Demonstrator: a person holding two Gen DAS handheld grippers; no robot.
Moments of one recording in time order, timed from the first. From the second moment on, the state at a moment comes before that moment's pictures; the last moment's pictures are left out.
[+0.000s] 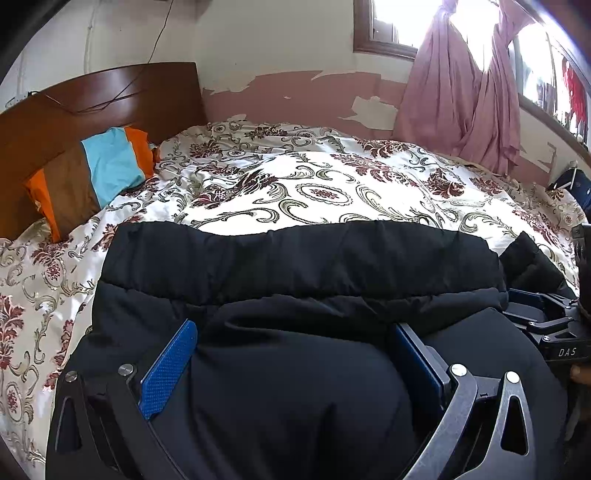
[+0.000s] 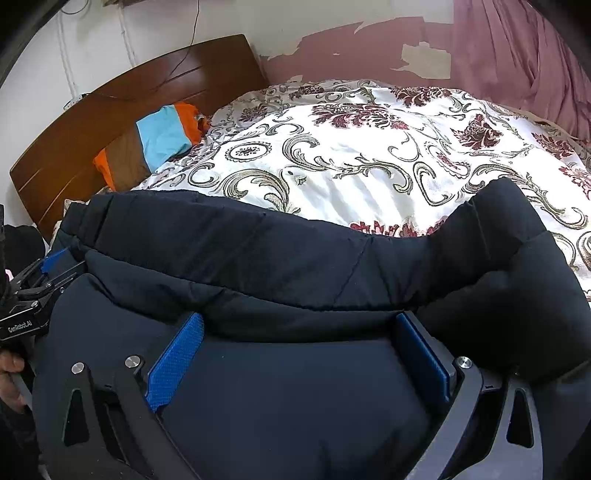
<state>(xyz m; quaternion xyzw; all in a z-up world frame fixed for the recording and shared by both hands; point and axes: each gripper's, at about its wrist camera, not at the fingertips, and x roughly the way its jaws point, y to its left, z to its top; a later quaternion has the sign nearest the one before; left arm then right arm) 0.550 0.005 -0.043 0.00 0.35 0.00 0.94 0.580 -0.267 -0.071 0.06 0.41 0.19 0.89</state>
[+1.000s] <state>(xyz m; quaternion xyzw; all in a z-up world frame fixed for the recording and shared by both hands) 0.537 0.012 -0.039 -0.02 0.33 -0.01 0.94 0.567 -0.271 -0.066 0.05 0.39 0.17 0.91</state>
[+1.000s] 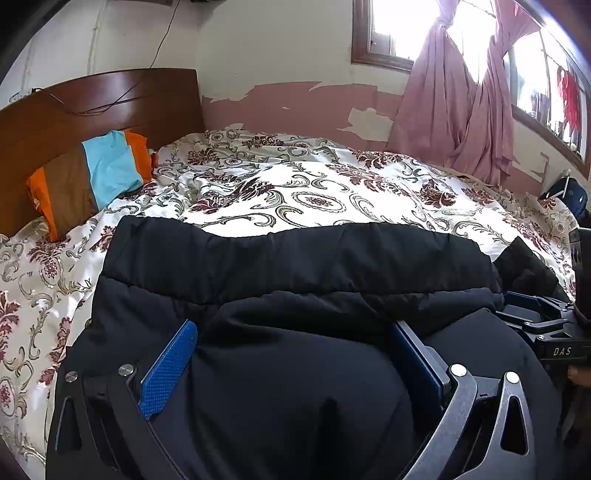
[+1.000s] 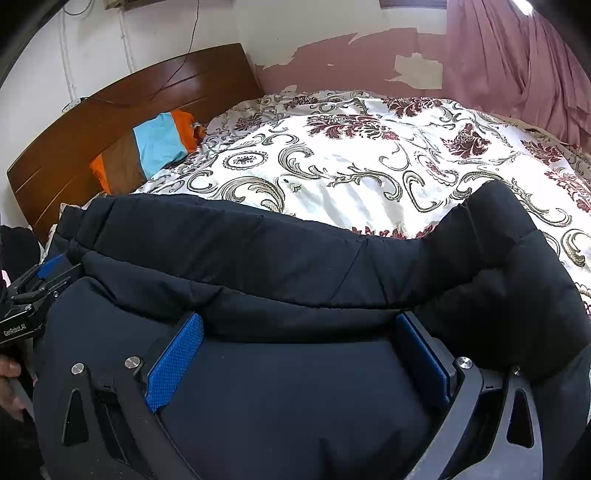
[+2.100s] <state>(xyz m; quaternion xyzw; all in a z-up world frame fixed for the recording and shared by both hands) 0.428 0.127 -0.049 -0.18 0.38 0.05 0.91 0.502 -0.387 -0.017 -0.01 0.42 0.14 0.90</state>
